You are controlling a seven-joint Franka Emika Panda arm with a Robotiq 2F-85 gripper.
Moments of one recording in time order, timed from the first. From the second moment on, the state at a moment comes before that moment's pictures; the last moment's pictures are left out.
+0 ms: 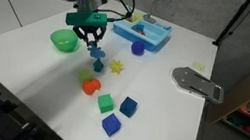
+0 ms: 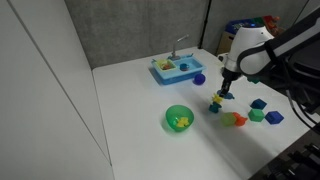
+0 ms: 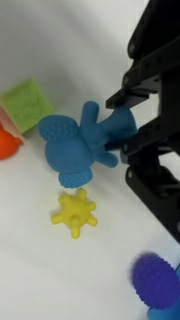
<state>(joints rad) -0.09 0.49 0.08 -2.11 -0.18 2.61 -0.47</state>
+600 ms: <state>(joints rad) 0.08 0.51 0.08 -2.01 -0.18 2.61 -0.24</state>
